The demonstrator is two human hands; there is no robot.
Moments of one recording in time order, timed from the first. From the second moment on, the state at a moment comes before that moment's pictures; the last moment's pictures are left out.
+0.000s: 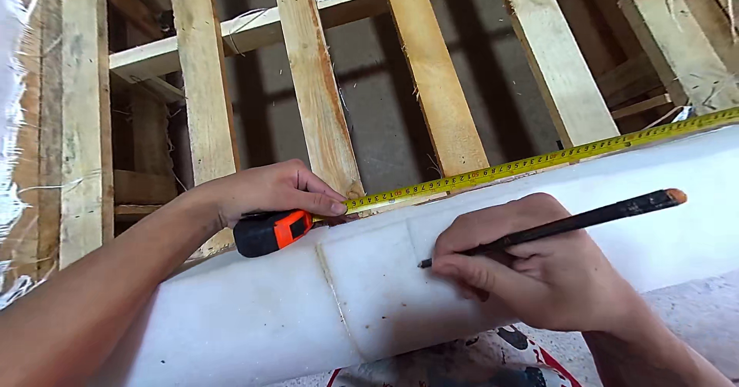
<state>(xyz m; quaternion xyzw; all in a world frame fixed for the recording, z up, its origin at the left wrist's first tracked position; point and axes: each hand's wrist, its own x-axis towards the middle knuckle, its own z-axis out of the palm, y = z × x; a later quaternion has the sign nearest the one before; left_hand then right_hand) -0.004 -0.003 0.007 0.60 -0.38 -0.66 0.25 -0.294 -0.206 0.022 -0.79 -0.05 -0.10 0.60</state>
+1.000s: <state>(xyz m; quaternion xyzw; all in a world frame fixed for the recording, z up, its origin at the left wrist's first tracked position) -0.065 0.063 0.118 0.76 -0.39 -0.40 0.34 -0.339 -0.409 0.049 -0.96 -0.08 -0.12 0.23</state>
